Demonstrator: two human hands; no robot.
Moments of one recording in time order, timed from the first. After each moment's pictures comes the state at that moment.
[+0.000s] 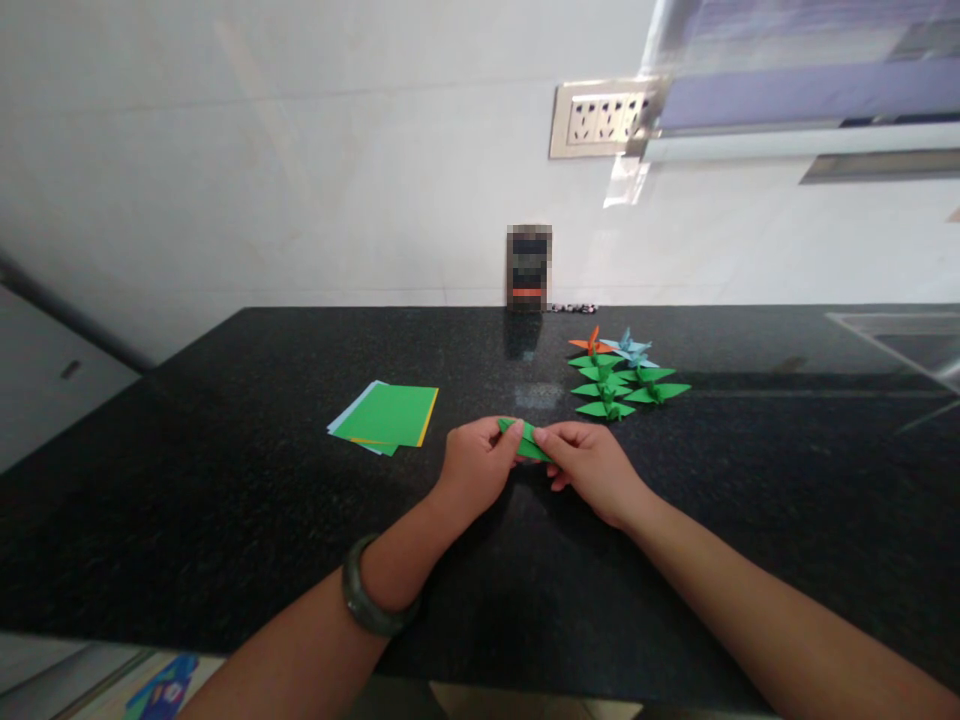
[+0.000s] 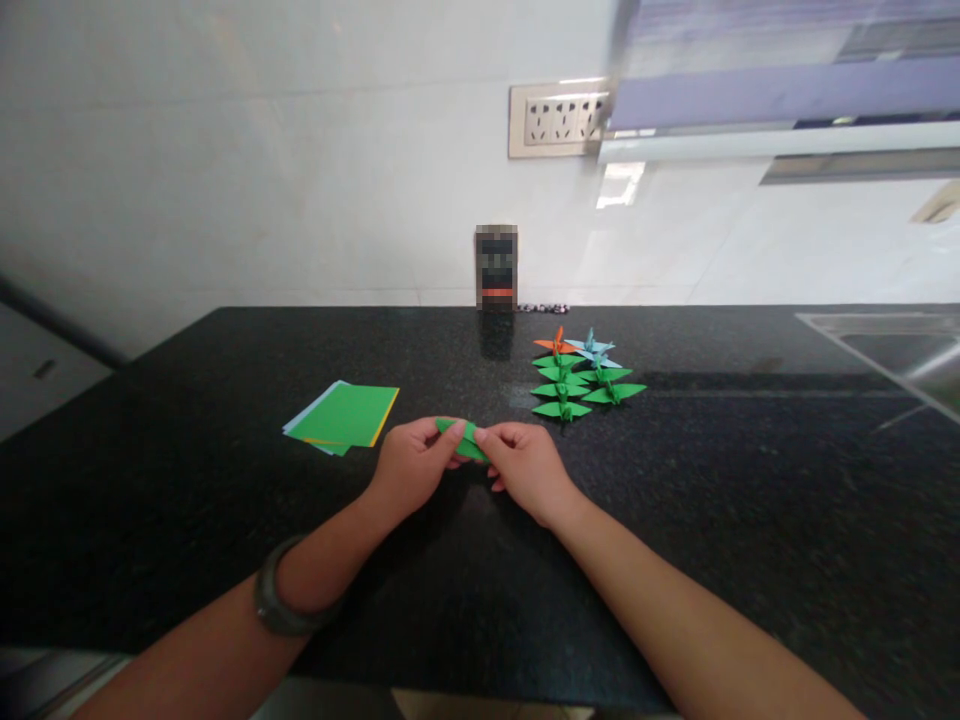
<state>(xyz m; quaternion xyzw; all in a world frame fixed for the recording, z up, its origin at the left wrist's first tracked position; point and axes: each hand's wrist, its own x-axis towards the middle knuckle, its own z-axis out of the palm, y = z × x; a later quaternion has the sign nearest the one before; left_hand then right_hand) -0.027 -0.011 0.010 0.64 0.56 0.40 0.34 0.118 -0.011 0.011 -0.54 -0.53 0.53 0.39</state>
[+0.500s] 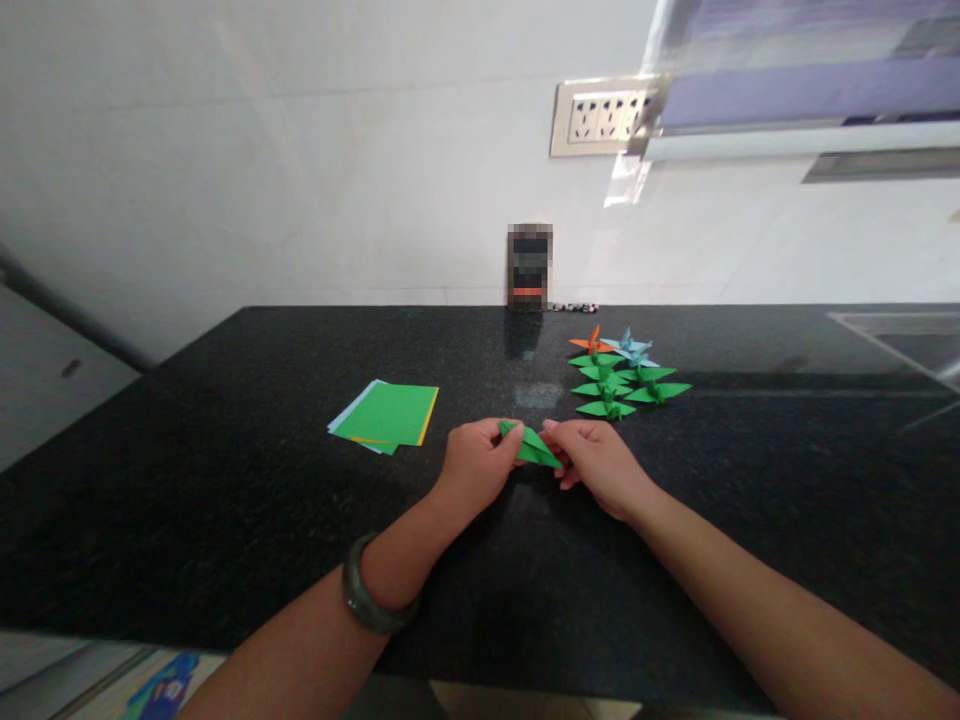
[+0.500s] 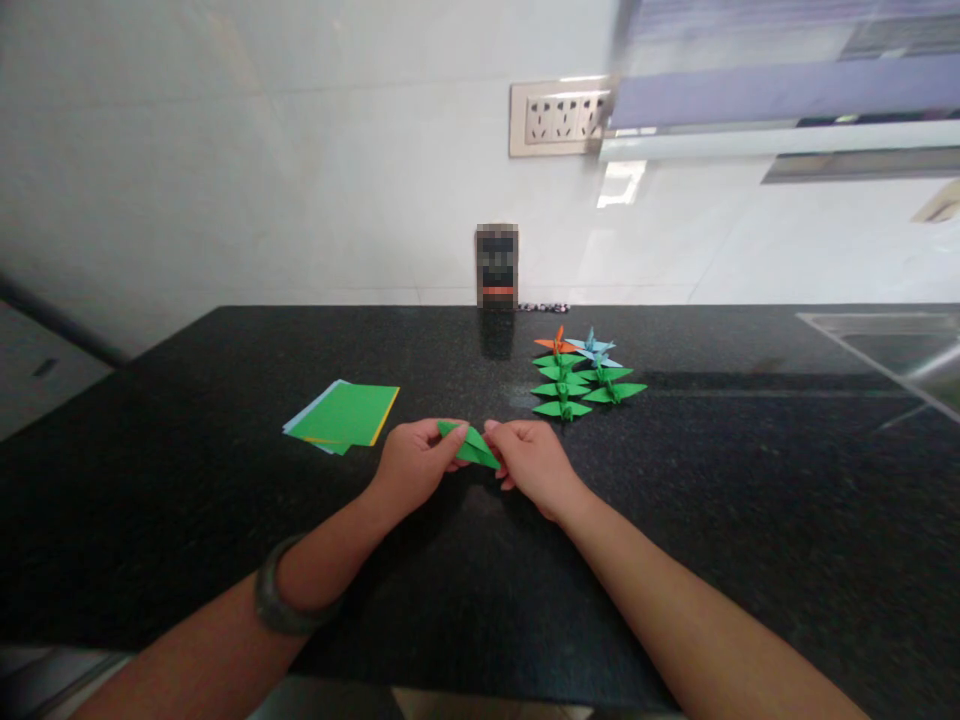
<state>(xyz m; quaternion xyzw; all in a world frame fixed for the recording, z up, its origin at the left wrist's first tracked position) -0.027 -0.008 0.003 0.63 0.56 0.40 0.36 0.121 -0.010 0.014 -0.55 -0.51 0.54 0.38</state>
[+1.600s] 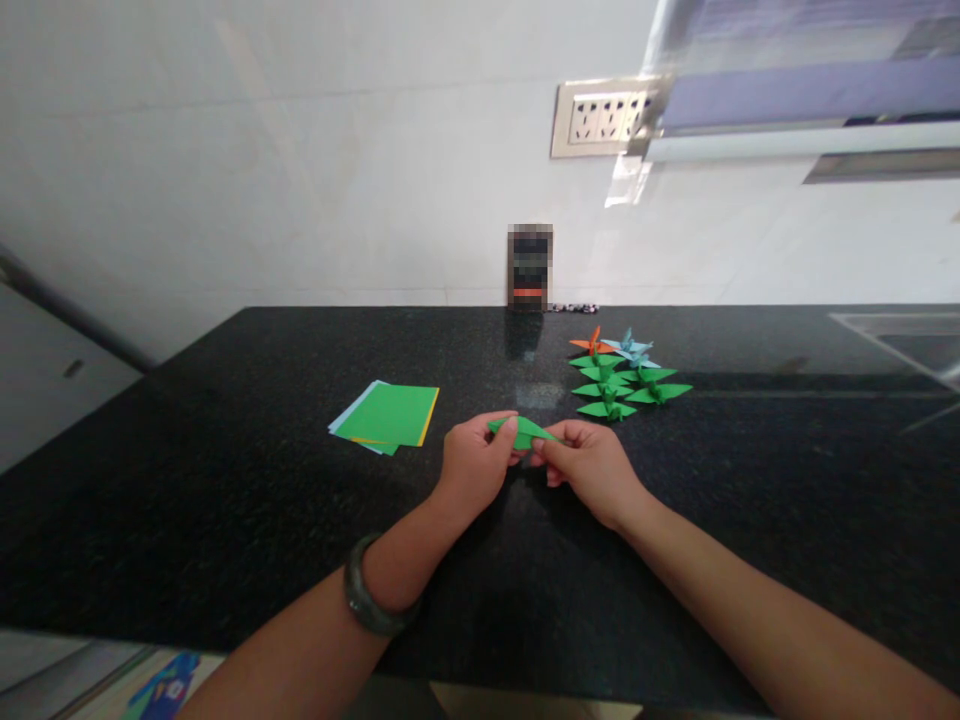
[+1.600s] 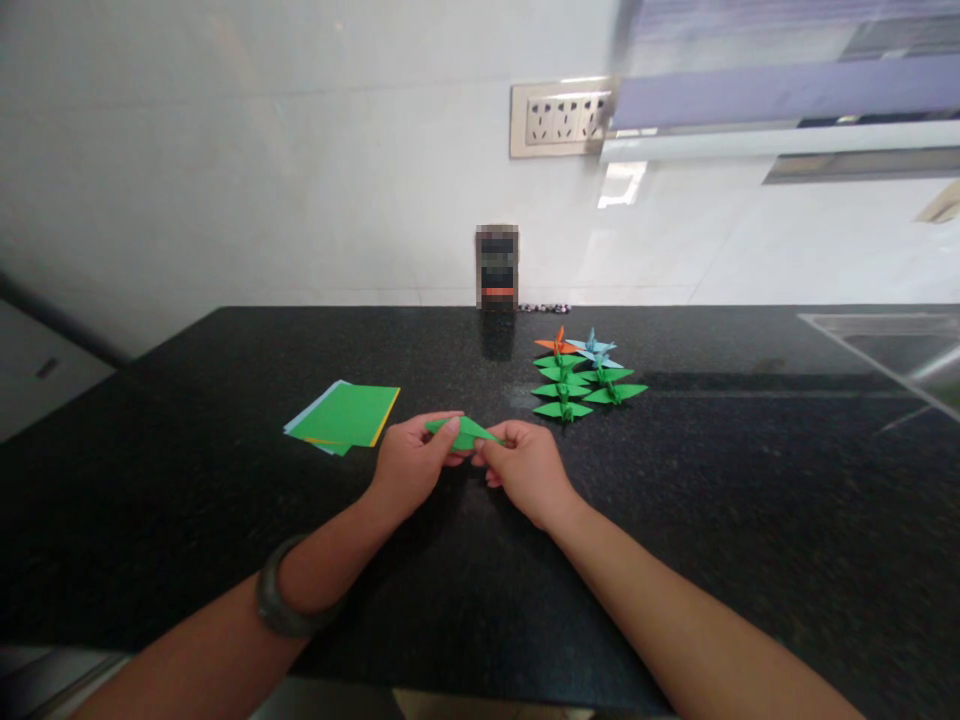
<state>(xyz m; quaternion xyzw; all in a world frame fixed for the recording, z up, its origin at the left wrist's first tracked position) -0.021 -0.010 0.010 0.53 0.58 0.46 0.42 0.113 -0.013 0.012 -0.54 -0.48 0.55 0.42</state>
